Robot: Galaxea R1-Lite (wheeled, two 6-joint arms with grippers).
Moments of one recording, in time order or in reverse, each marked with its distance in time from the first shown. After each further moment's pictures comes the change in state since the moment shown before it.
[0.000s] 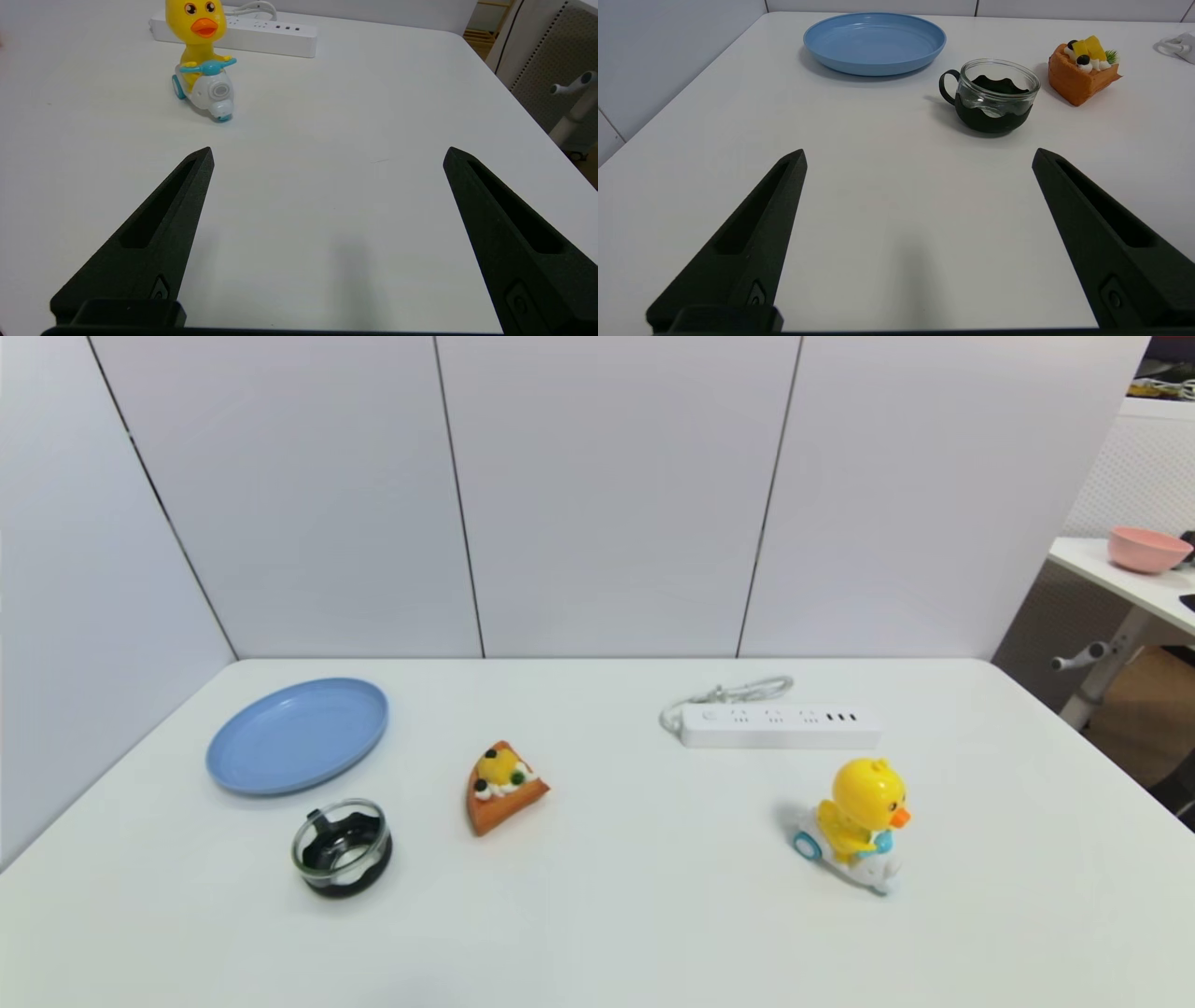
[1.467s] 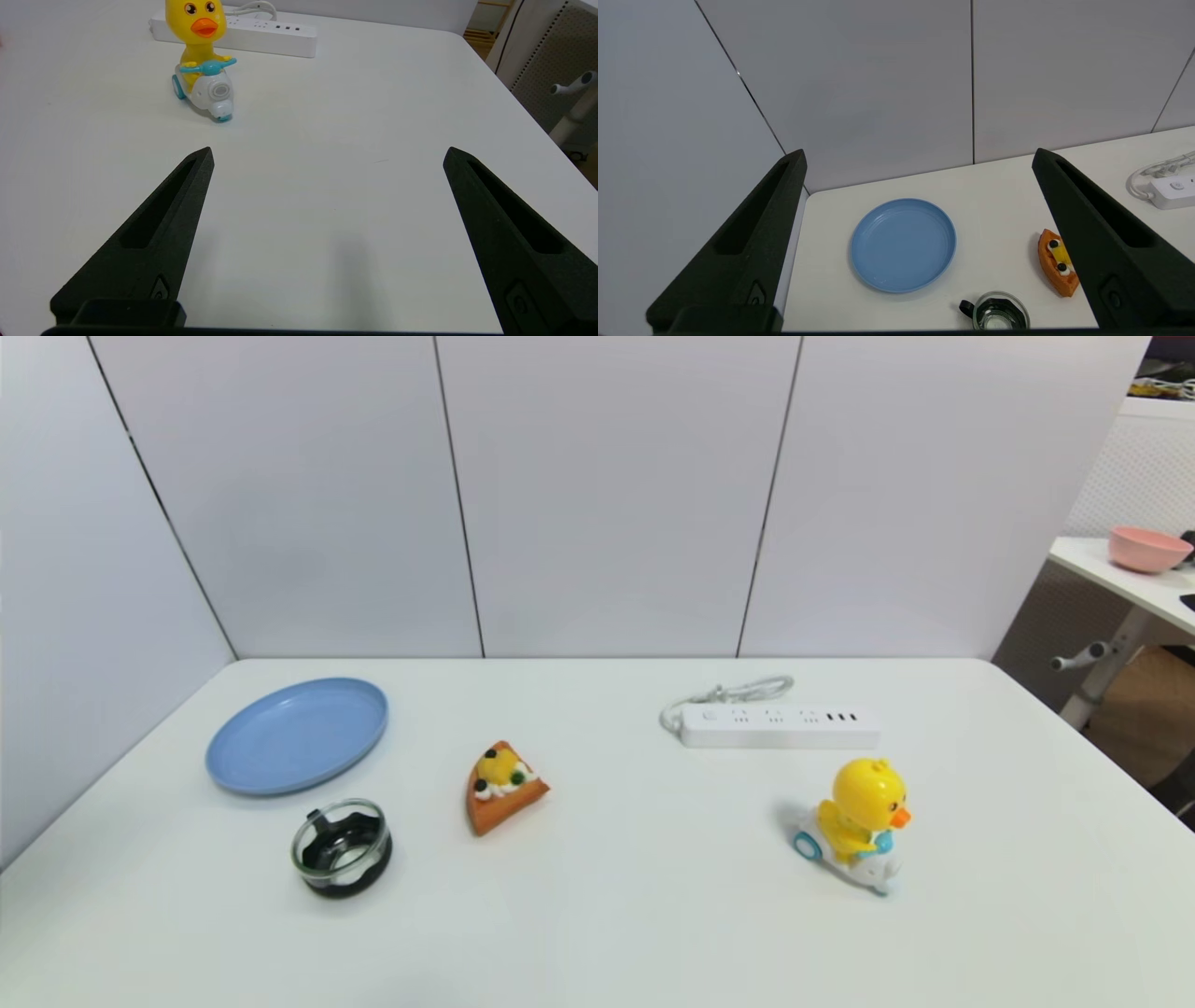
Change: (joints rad) left arm -0.052 1.077 -1.520 0.446 -0.011 0.212; right arm 0.000 0.000 0.000 0.000 0.000 0.000
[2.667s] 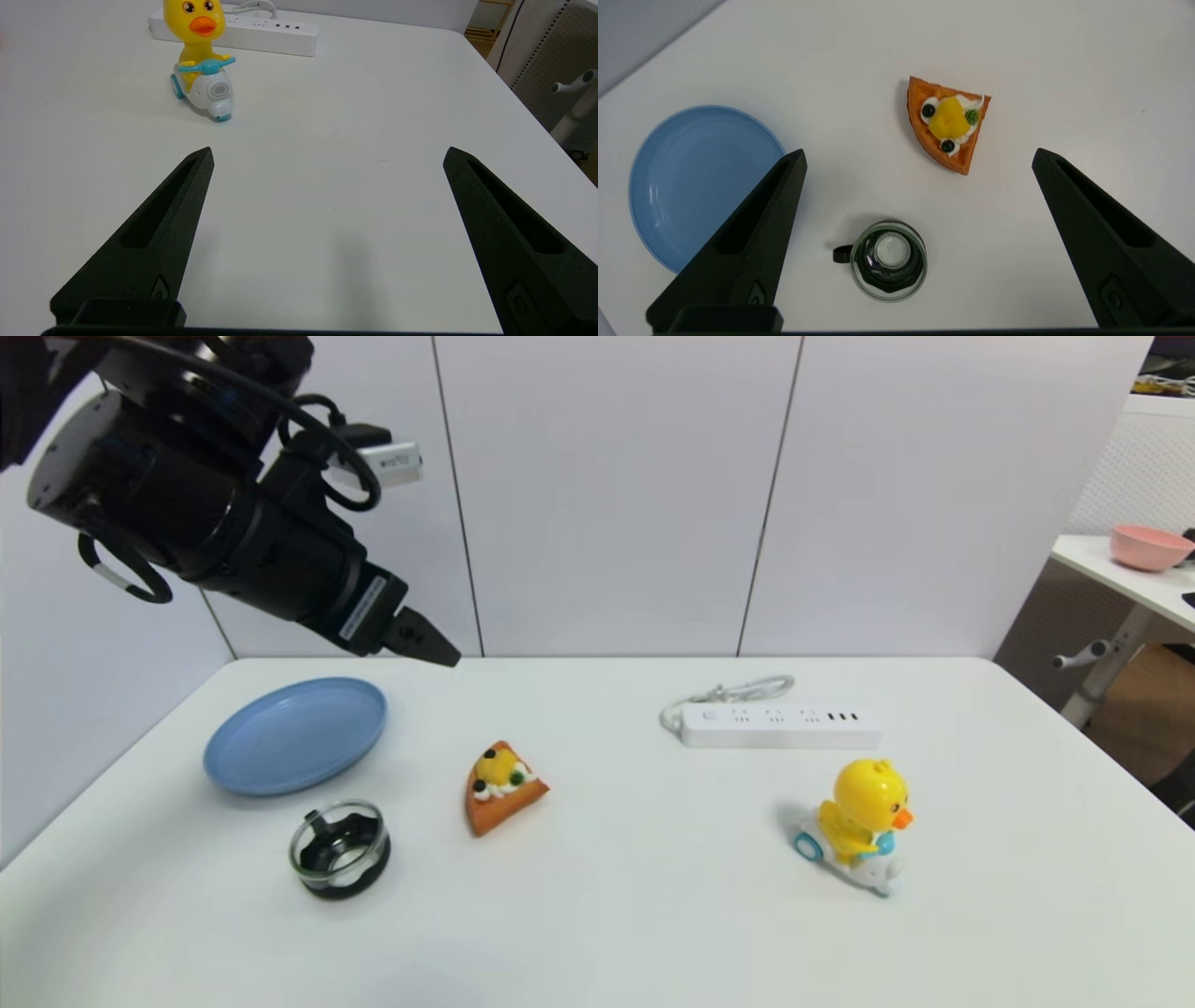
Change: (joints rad) left arm -0.365 0.680 -0.384 0.506 -0.027 0.027; right arm 0.000 0.000 0.000 0.000 0.000 0.000
